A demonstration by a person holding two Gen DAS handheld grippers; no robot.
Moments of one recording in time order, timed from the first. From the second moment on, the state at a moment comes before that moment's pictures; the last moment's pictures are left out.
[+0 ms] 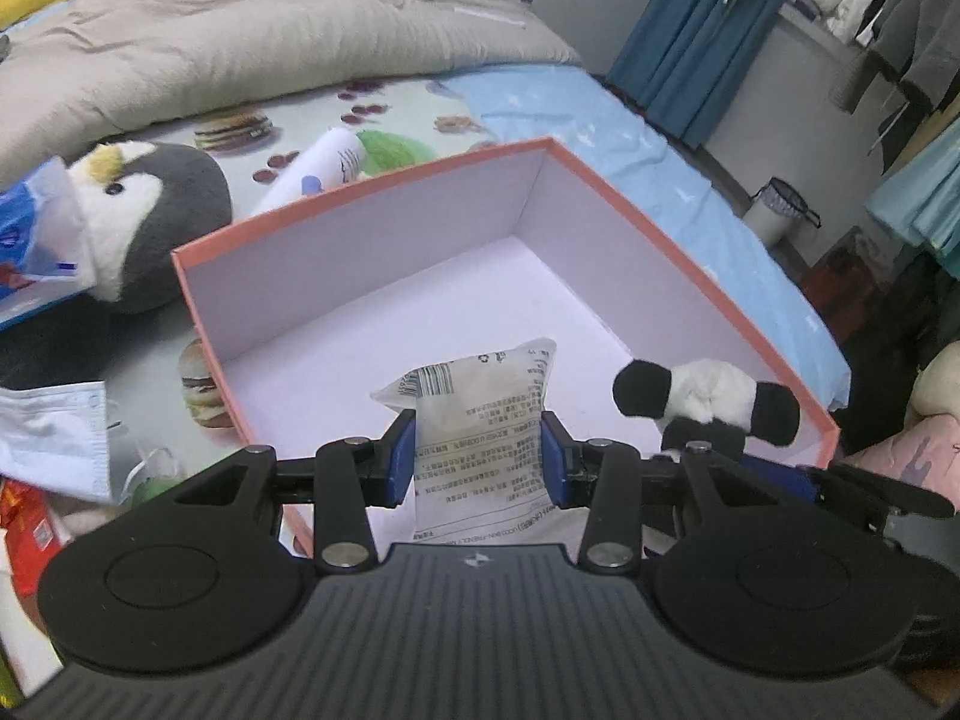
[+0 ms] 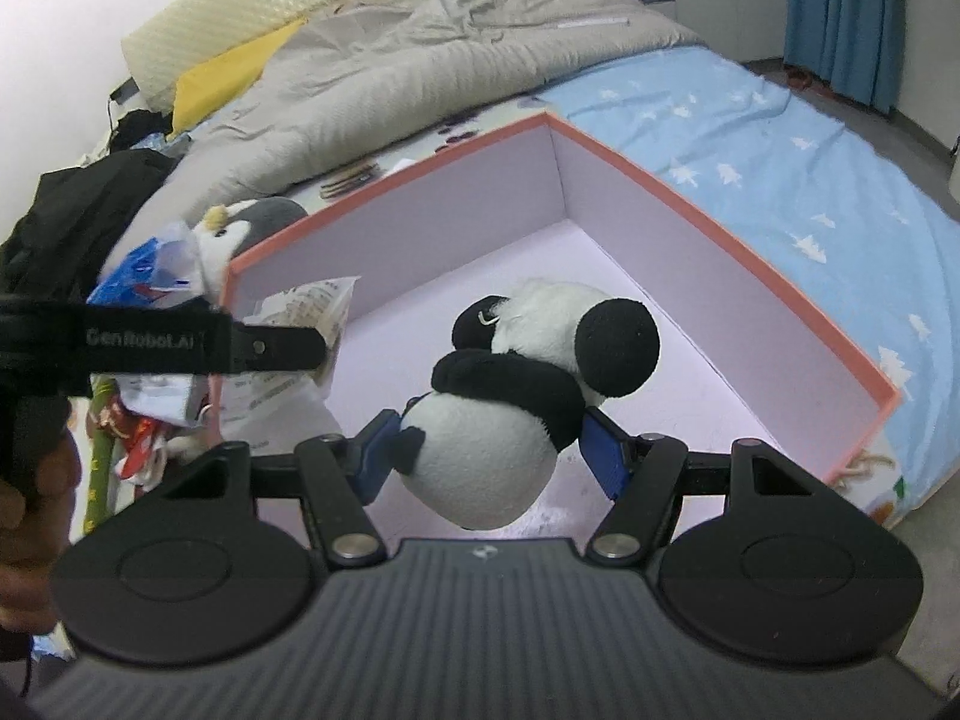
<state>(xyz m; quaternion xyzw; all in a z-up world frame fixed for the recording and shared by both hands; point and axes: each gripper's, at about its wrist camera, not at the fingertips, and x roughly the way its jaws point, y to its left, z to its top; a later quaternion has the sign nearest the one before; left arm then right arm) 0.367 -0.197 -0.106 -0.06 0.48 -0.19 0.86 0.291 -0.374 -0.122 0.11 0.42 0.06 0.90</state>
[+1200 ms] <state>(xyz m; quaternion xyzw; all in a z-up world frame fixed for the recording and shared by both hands) 0.233 -0.148 -0.037 -0.06 0.41 -0.19 0.89 0.190 -0.357 -0.074 0.14 0.37 0.07 0.92</state>
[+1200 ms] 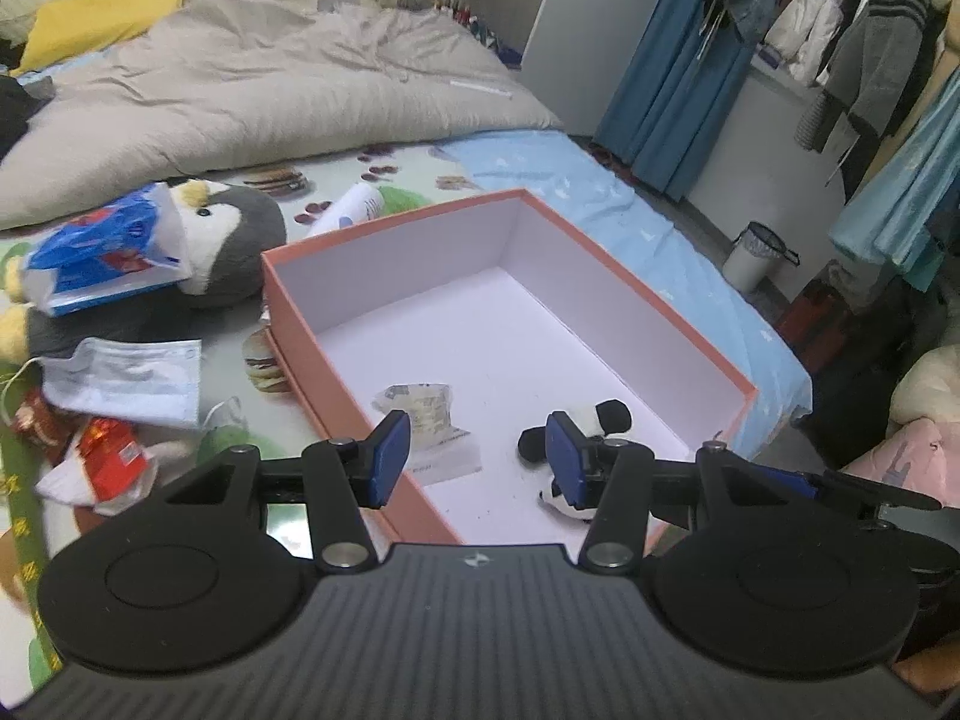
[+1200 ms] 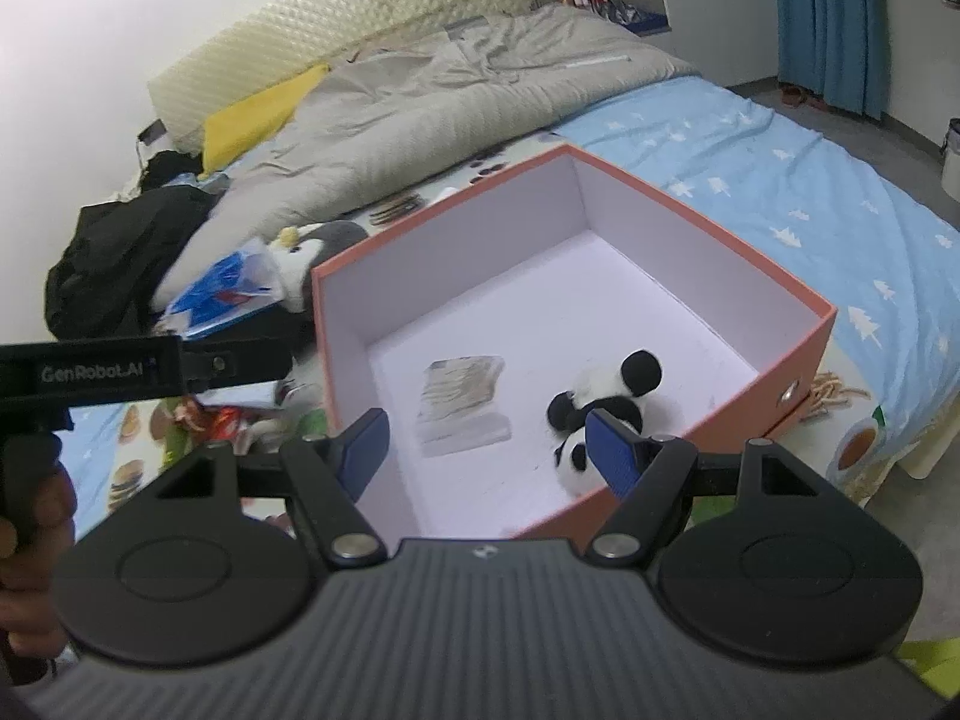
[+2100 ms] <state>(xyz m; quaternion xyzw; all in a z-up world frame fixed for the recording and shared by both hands) 0.089 -0.049 -0.016 -0.11 0.36 -0.13 0.92 0.092 -0.283 -0.050 0.10 0.33 0.14 0.93</state>
